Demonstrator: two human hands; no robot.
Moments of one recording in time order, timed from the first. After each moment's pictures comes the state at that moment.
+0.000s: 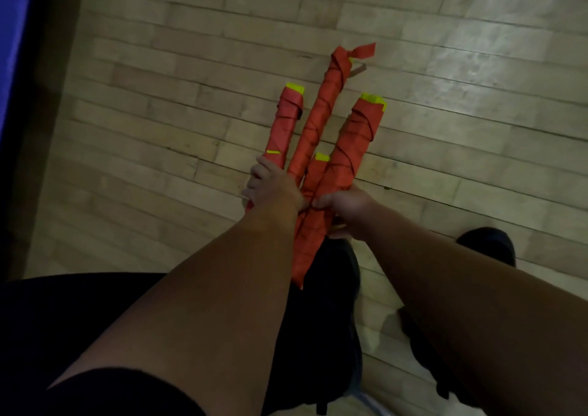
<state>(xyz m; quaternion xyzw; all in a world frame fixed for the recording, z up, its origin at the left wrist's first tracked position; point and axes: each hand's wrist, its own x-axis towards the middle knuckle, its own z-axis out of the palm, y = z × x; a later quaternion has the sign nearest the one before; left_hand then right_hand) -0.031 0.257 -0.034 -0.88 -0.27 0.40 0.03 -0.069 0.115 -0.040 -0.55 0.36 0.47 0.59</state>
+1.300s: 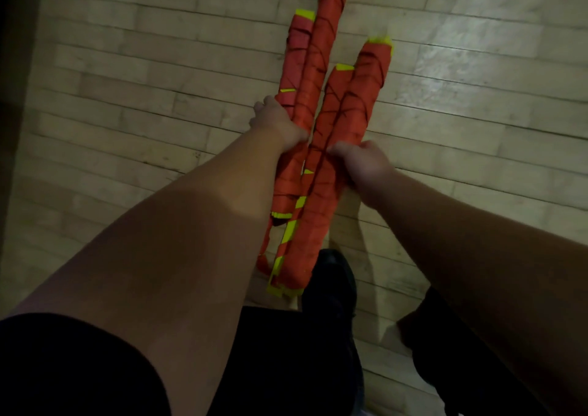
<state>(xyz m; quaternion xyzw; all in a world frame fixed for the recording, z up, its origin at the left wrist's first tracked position) 0.102 0.253 -0.044 -0.91 -0.19 0.31 -0.18 0.012 0.083 -0.059 -0.60 0.40 0.28 0.63</state>
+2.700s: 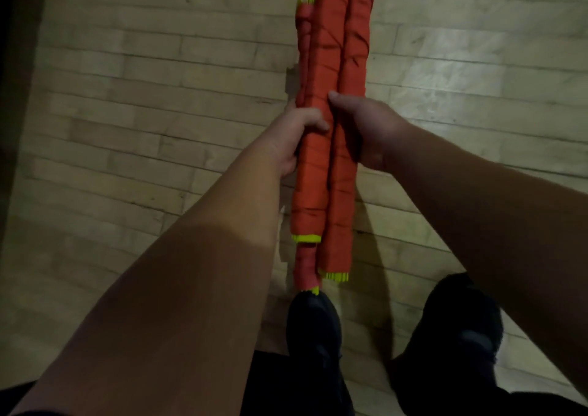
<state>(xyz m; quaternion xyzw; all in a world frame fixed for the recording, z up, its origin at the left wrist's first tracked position) 0.135 0.169 0.001 -0.62 -0.26 0.36 -0.64 0.126 0.023 -0.001 -0.44 0.30 0.32 0.78</state>
